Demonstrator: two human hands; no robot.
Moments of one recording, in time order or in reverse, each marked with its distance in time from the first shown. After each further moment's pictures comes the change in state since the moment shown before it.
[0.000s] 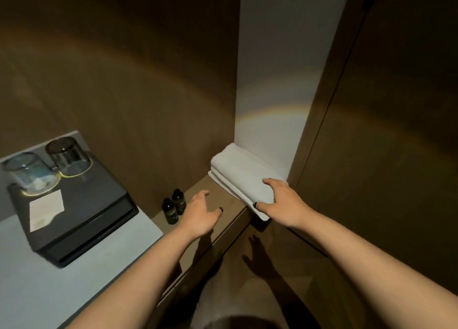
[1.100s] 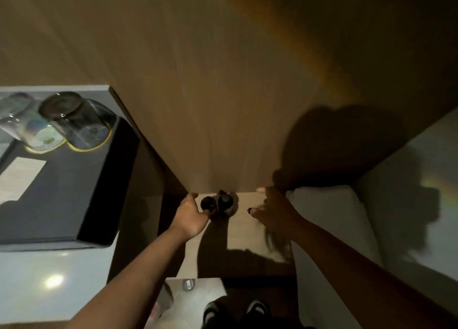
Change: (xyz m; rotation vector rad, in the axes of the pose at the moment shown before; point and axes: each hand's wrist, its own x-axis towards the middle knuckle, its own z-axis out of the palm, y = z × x) left_hand 0.275 -0.124 -0.022 -0.343 0.420 -0.800; right_hand 0.444 -0.048 0.110 -0.128 -0.702 -0.376
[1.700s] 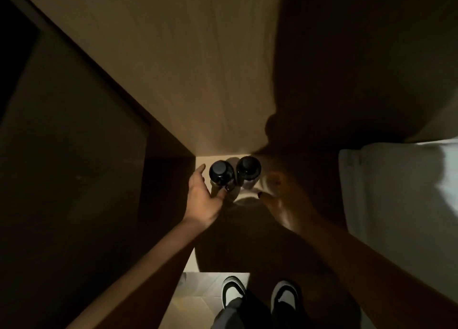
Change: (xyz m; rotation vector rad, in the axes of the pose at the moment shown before) left_hand 0.159 -0.132 0.118 -0.207 0.124 0.029; right_hand 0.163 0.117 0.163 0.113 0.065 0.065
